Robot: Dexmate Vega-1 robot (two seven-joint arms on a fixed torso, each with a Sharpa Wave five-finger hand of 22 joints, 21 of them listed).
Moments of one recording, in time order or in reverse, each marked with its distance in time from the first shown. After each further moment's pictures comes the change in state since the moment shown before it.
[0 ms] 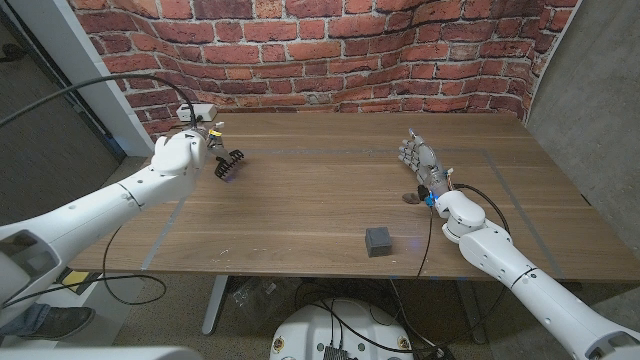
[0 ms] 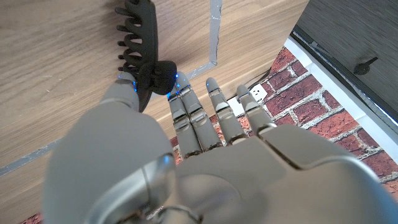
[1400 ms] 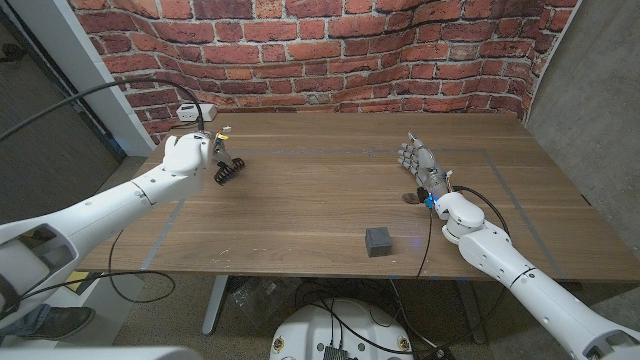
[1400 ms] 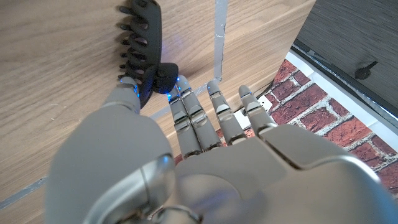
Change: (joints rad) left arm -0.051 -0.049 0.060 0.075 0.087 -0.015 -0.108; left_hand -0.035 0.009 -0.008 0.017 0.000 -0.069 -0.013 0.000 0.000 -0.065 0.001 0.004 0.005 -0.050 0.003 0.000 0.005 -0.012 0.023 0.000 0.000; right arm 0.007 0.004 -0.006 0.028 0.011 -0.005 0.015; right_hand 0.000 0.000 -0.004 -0.004 0.000 0.000 0.000 0.000 0.000 0.000 0.000 0.000 0.000 -0.001 -0.001 0.000 0.000 0.007 0.007 -0.008 0.000
